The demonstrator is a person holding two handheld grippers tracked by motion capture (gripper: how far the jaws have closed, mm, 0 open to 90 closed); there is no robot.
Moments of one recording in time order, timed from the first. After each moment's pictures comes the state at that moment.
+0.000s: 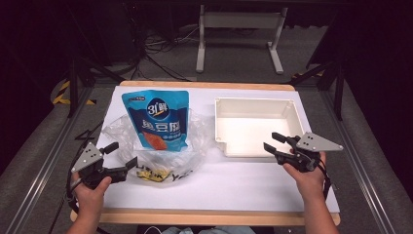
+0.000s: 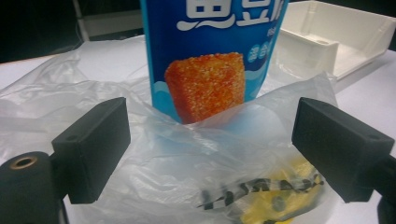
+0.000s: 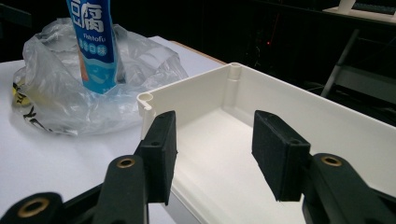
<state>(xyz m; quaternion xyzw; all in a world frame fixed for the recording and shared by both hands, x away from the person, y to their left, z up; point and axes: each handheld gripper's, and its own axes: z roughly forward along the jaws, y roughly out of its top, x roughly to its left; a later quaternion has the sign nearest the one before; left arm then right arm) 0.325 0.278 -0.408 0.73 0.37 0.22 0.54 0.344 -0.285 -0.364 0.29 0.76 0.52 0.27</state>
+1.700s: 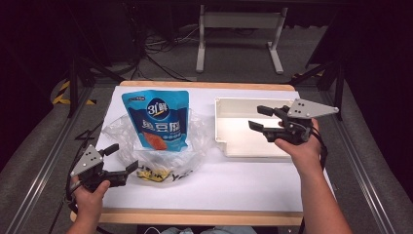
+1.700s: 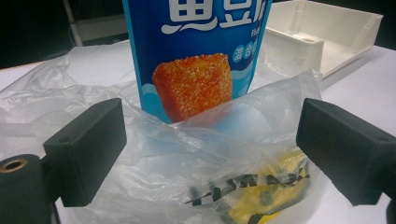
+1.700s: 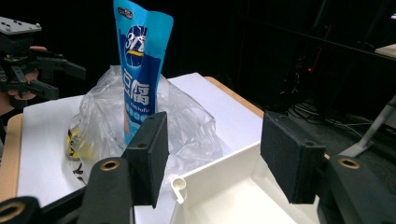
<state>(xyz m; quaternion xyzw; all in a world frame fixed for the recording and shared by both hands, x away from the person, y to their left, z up) 0.319 0.278 -0.407 0.73 0.36 0.22 0.54 0.376 -0.238 -0.278 0.21 0.78 0.55 0.22</state>
